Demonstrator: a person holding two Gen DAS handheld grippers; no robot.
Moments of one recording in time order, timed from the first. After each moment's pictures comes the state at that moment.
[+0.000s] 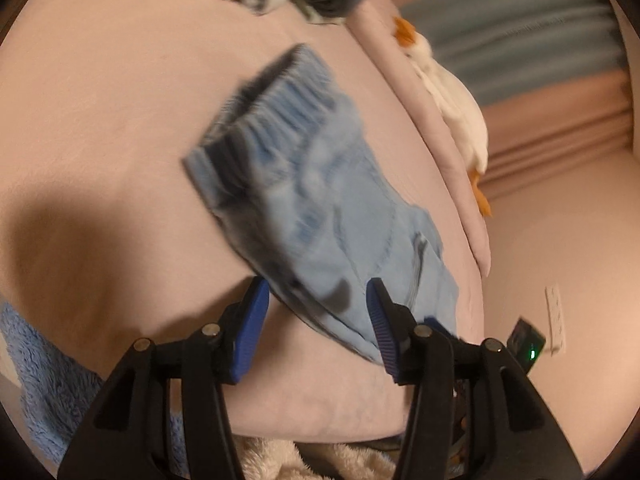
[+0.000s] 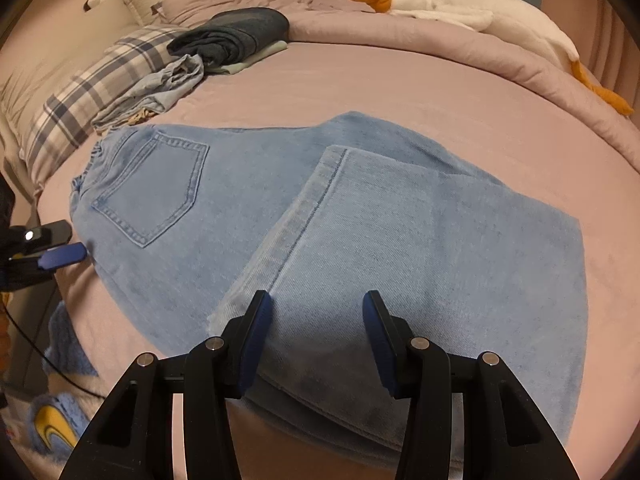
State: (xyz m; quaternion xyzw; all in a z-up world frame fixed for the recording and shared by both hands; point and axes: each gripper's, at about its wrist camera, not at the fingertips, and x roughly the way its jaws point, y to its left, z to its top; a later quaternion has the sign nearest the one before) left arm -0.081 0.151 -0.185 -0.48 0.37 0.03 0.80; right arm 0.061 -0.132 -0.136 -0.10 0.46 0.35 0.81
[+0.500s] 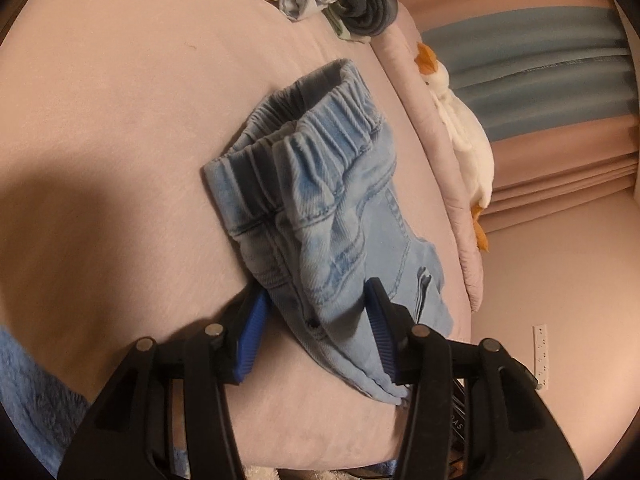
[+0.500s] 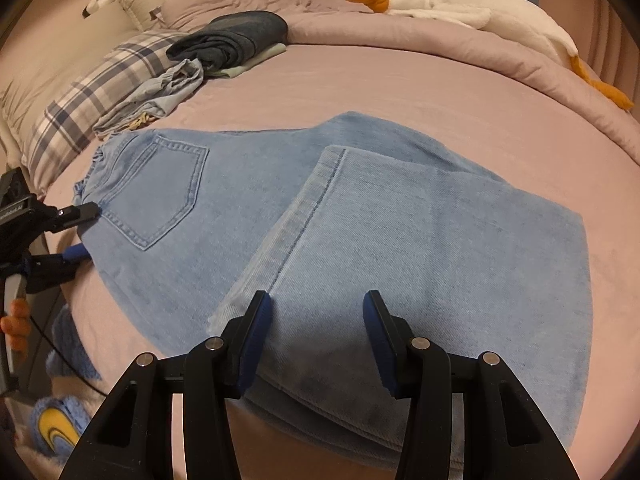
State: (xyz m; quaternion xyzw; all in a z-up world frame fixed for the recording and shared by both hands) left arm -0.088 0.158 -0.190 -0.52 0.34 0.06 0.78; right arm 0.062 -0.133 -0.137 -0.09 0.46 0.35 0.81
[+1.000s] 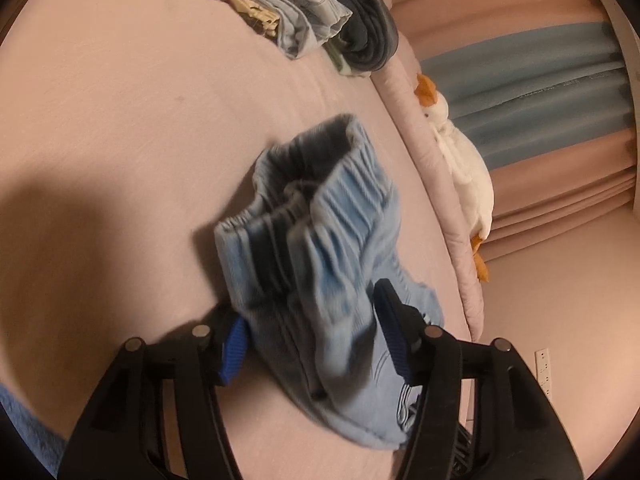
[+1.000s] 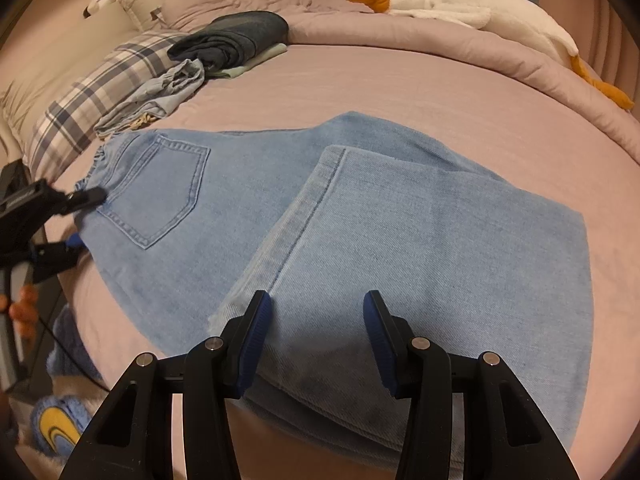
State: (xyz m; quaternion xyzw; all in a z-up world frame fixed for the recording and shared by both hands) left arm -0.069 0.181 -0.193 -0.52 0.29 0.08 0.80; right arm 0.062 -0.134 -0.137 -0.08 0.46 0.35 0.81
